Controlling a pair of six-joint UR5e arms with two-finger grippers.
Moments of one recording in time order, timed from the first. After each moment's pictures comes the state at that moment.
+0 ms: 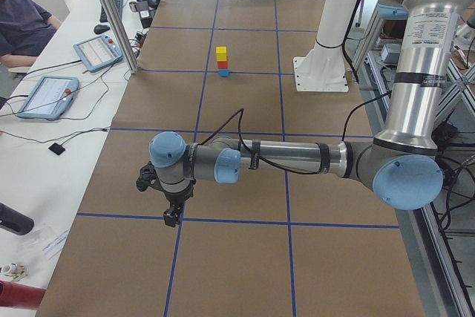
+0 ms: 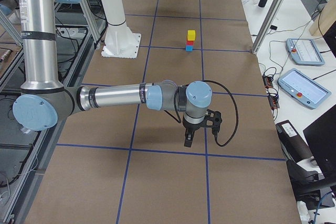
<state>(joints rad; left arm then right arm) -1.56 -1.68 -1.48 -1.64 -2.30 0.20 1.58 -1.58 1.72 -1.72 2.35 0.14</state>
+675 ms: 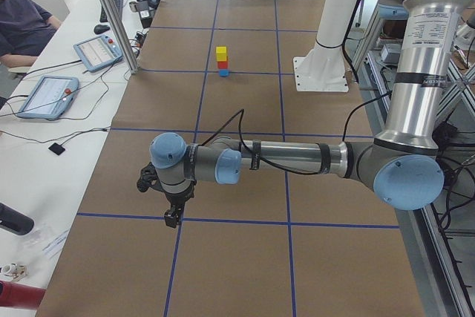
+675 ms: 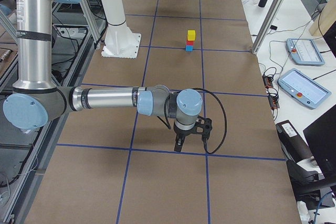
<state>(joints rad) -1.56 -1.68 -1.48 -1.64 -2.30 0.20 1.58 -1.65 1.74 -1.72 2.36 0.14</state>
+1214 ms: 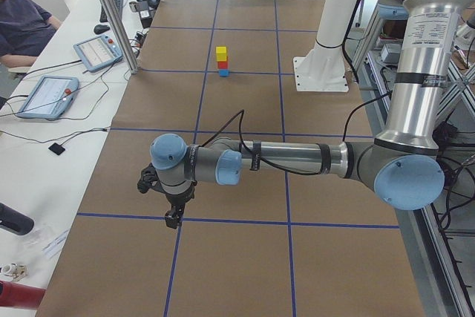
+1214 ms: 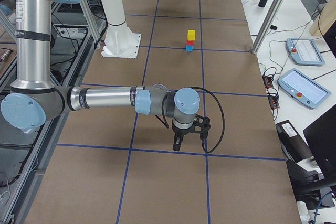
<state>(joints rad) -1.56 -1.67 -1.48 -1.64 -2.30 0.20 1.58 -1.66 1.75 -1.71 2.37 0.14</state>
